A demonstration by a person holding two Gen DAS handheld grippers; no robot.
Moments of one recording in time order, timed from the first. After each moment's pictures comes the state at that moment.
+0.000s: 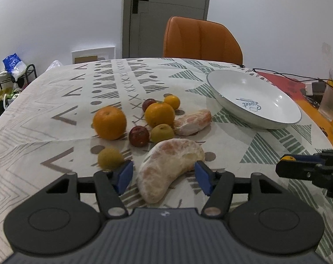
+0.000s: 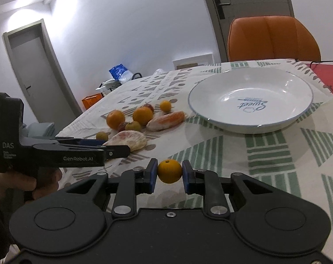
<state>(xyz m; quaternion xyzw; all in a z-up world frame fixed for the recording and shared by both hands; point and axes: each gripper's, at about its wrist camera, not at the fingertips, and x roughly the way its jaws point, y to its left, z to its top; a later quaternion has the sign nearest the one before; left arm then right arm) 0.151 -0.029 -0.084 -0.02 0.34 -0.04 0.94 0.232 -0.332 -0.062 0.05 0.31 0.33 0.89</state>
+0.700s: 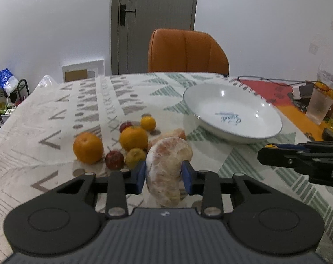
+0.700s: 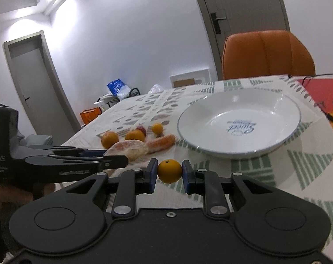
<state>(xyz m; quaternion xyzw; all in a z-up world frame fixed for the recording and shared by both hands) 0.149 -0.056 -0.059 -0.01 0.30 -0.06 0.95 0.242 -0.347 -0.046 0.06 0.27 0.33 0.91</state>
